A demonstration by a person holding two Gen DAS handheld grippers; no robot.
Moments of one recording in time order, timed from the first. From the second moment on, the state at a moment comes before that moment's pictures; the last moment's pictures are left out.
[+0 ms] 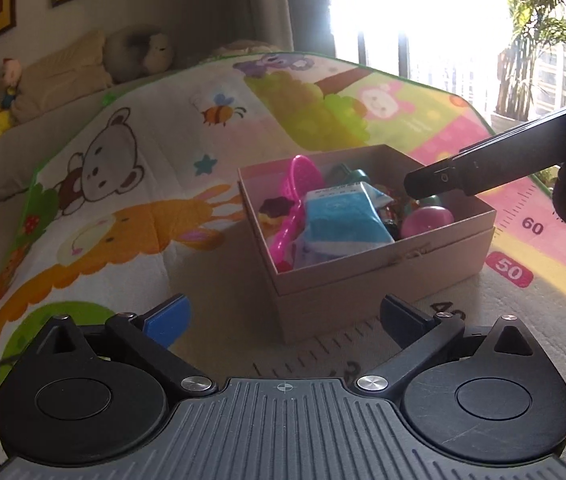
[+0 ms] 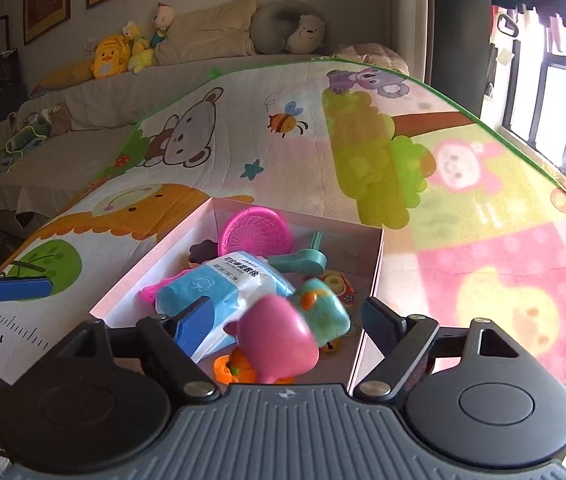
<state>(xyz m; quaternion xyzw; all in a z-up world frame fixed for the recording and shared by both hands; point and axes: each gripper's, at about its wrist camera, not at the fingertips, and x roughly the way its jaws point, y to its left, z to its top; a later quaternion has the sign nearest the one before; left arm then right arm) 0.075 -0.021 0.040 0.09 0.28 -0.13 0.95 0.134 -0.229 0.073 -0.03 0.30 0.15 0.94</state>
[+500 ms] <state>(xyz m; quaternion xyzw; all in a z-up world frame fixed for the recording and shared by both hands) 0.035 0.001 0.003 0.02 0.33 -0.03 0.94 0.034 -0.218 0.014 0.04 0.36 0.12 0.92</state>
